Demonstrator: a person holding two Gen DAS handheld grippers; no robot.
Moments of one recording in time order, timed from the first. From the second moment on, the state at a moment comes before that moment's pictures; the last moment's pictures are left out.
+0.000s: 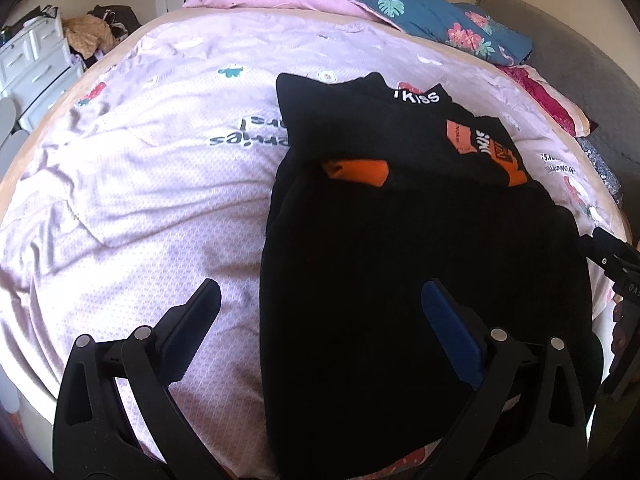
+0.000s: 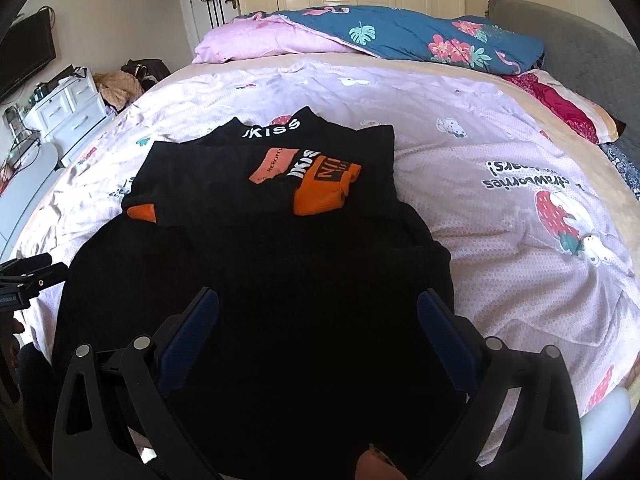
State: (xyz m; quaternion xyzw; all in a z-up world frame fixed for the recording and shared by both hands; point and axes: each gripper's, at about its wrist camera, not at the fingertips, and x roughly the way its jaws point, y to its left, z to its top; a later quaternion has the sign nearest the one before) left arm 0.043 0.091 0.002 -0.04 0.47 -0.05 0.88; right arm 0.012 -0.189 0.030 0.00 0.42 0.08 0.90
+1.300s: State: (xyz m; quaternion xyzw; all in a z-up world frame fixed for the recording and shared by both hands) left arm -0.040 0.105 -0.055 -0.13 0.55 -0.14 0.82; right arm -0.044 -0.243 0.004 0.00 0.48 0.09 0.87
